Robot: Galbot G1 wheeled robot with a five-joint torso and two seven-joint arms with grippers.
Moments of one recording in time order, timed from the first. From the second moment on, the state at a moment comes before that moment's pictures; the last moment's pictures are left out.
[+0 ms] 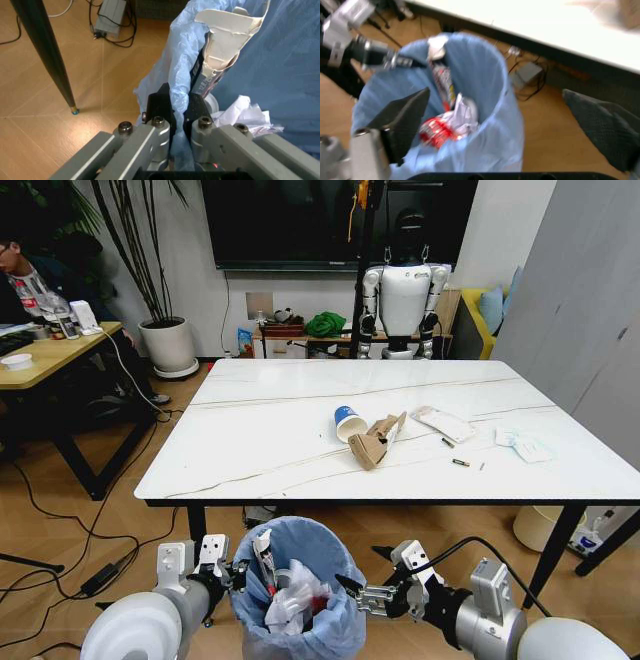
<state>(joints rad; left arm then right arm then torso) 1.34 -0.84 -0.32 -2.38 -1.36 0.74 -0.86 -1.38 0.72 0.31 2.50 0.88 -0.65 0.12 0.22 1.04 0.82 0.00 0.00</state>
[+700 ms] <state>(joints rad) 1.35 -0.84 -0.27 -2.36 -1.34 0.74 -0.85 -0.61 0.89 0.17 1.87 1.36 -0.62 0.64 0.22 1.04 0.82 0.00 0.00</state>
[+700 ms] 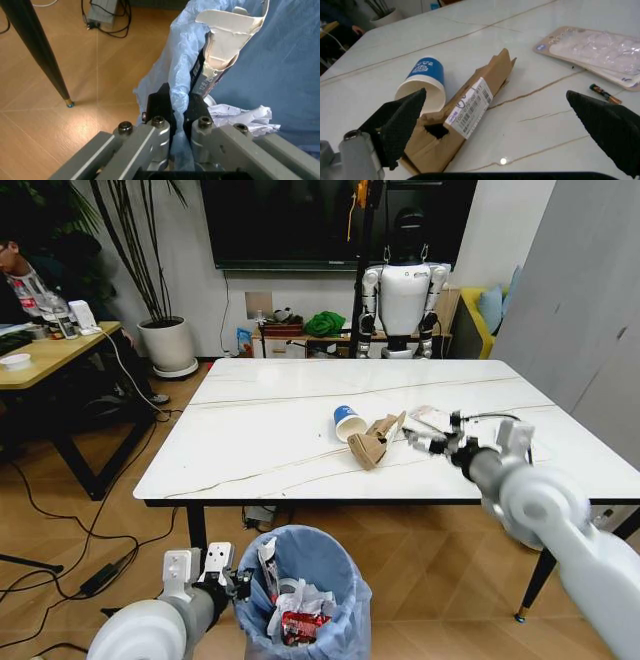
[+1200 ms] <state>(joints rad) 1.34 -0.86 -0.26 -2.35 -1.32 0.74 -0.83 -0.39 0.98 0.02 1.55 1.46 -0.64 0.75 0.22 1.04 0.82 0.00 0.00</state>
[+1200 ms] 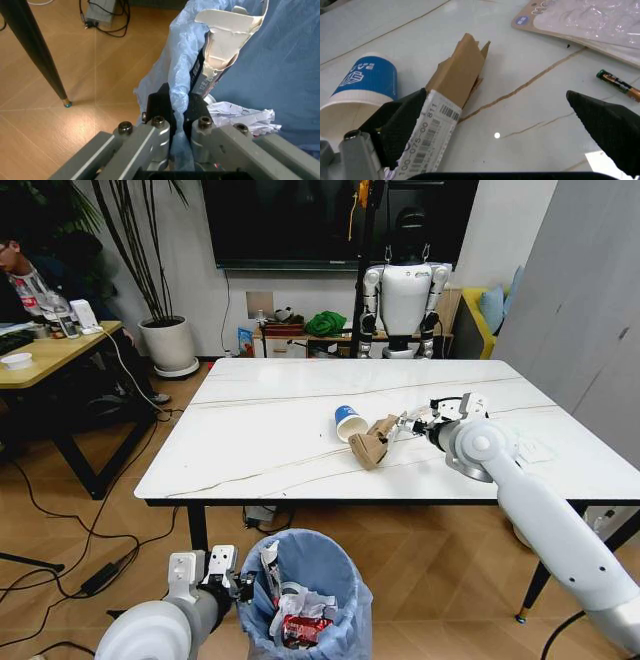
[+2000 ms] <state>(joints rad) 1.34 -0.87 -0.28 -2.34 -1.30 0.74 -0.81 -0.26 1.07 -0.07 1.40 1.43 -0.64 0.76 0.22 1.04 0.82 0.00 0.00</state>
